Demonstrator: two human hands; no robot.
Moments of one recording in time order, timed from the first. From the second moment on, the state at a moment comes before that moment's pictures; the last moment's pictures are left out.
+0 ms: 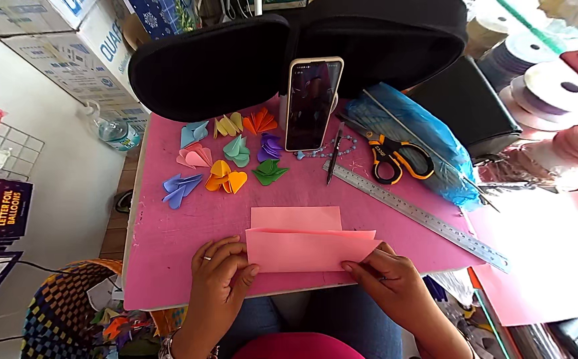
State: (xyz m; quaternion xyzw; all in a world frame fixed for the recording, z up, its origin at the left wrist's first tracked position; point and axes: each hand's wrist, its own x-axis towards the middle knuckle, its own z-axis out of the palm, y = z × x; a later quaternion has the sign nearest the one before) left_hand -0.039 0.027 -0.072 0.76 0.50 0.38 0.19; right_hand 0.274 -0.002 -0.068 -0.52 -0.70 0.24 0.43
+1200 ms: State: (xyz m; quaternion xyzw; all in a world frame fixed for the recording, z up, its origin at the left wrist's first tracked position) left_hand -0.014 0.034 -0.058 0.72 0.61 0.30 0.10; right_hand 0.252 0.019 -0.072 -0.60 -0.66 0.14 0.42
